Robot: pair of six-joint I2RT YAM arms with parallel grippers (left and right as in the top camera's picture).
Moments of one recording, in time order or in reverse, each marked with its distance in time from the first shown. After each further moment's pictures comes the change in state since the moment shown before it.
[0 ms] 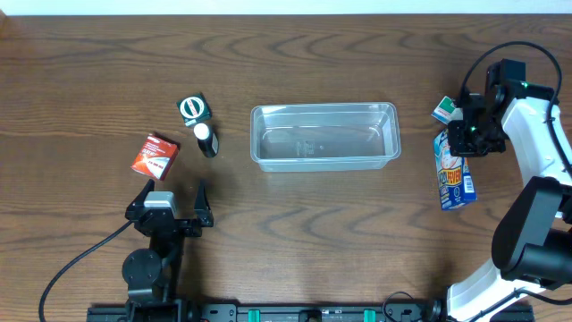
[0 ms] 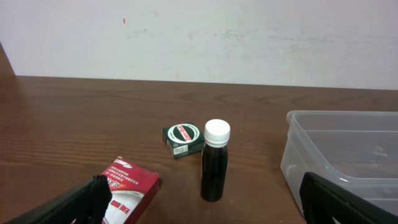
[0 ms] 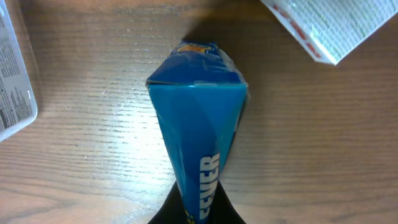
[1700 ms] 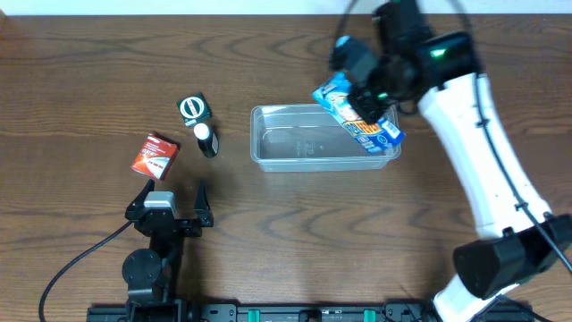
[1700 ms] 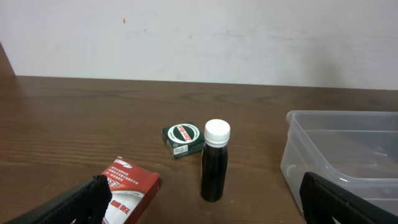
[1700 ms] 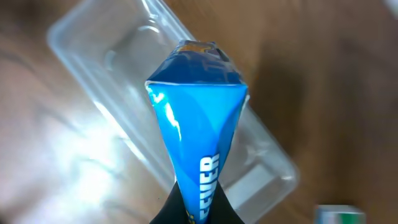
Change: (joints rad) left arm 0.000 0.000 0.000 0.000 0.000 0.000; right arm 0.611 -0.025 0.536 -0.204 -0.077 -0.282
